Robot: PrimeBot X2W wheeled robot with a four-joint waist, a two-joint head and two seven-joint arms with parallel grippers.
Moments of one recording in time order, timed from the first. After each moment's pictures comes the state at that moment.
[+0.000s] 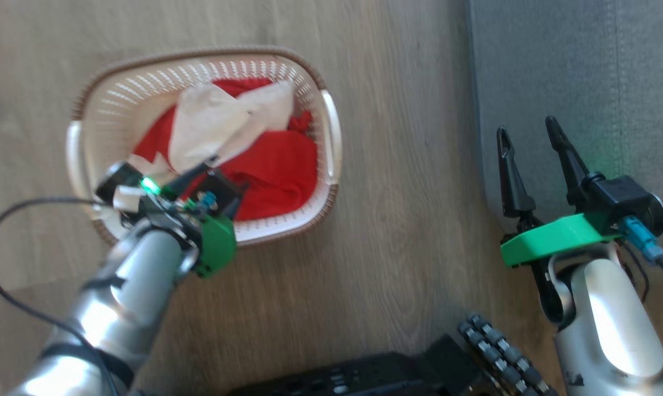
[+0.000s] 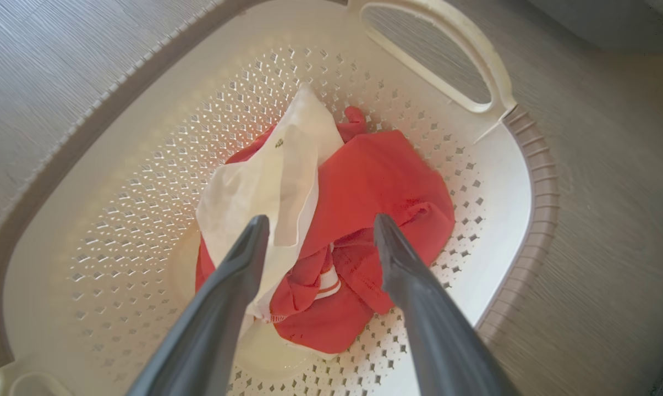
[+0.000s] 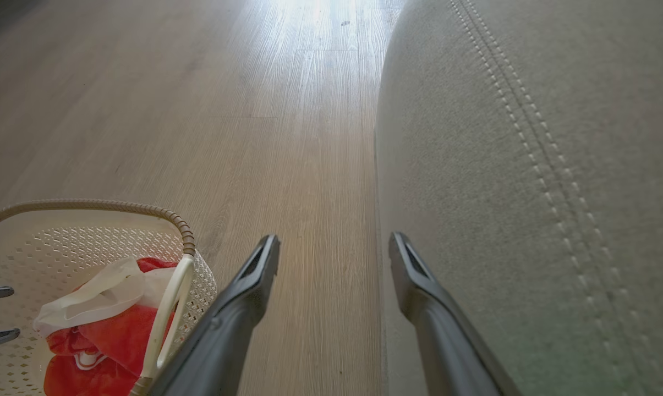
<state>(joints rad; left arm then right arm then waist) -0.70 0.16 -0.52 0.90 0.11 -0.10 -0.25 -0.29 -0.05 0.02 0.22 0.09 0.13 -0.25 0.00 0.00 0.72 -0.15</state>
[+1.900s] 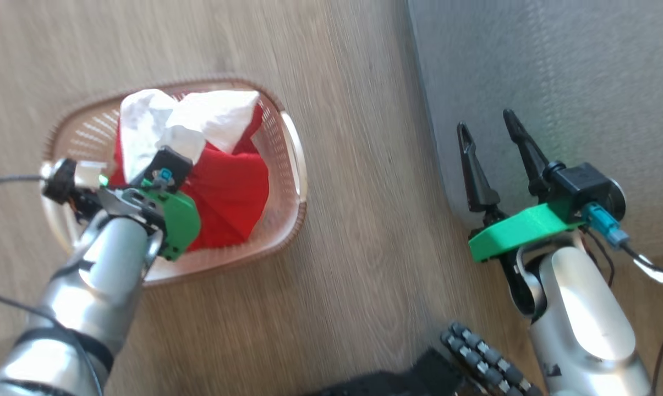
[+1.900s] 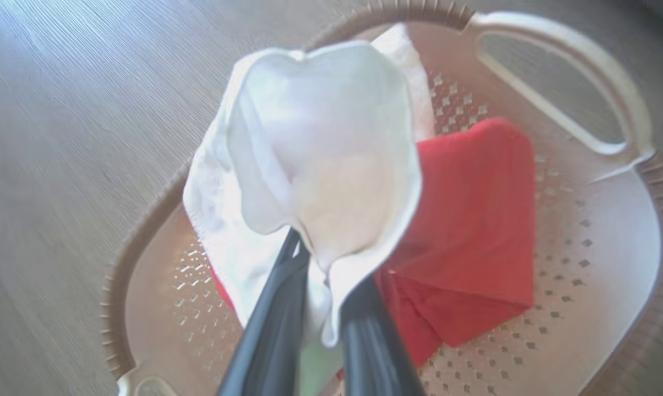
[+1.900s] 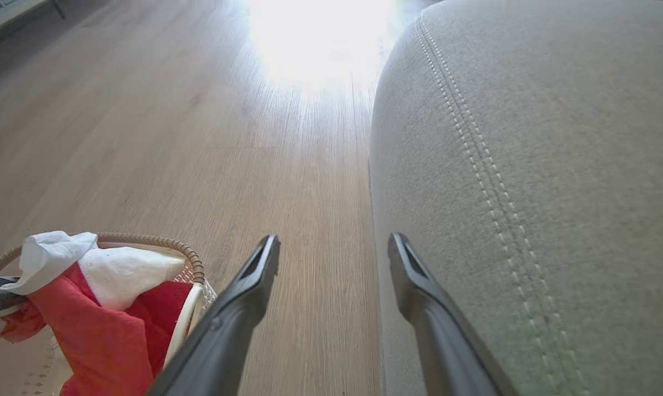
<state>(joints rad) -0.82 0.19 -0.55 1.11 0.00 0.03 -0.25 -0.36 -0.04 0.12 0.30 0.14 0.12 -0.26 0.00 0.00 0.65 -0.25</state>
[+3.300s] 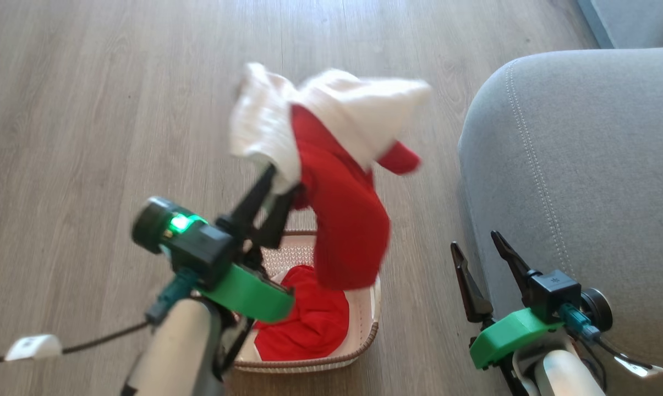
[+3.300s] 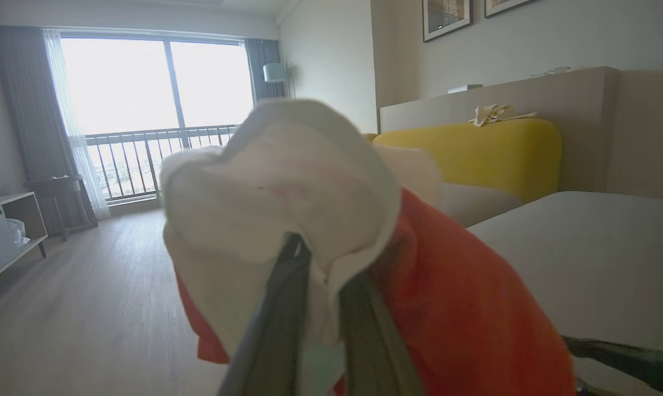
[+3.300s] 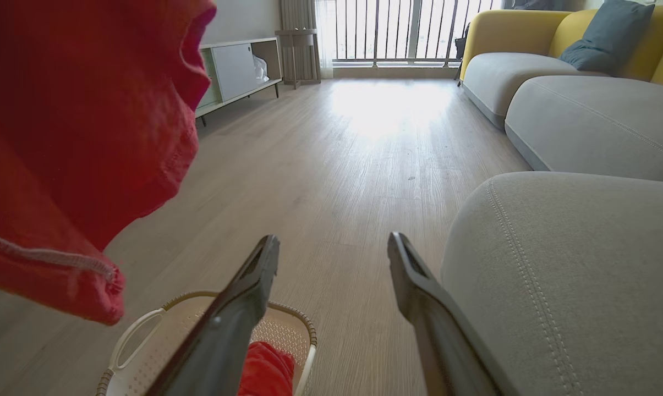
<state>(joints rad) -0.25 0.05 -0.33 -0.02 -0.13 -0.10 -0.26 -0.07 -0.04 0.13 0.30 0.09 0.12 -0.26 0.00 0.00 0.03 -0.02</state>
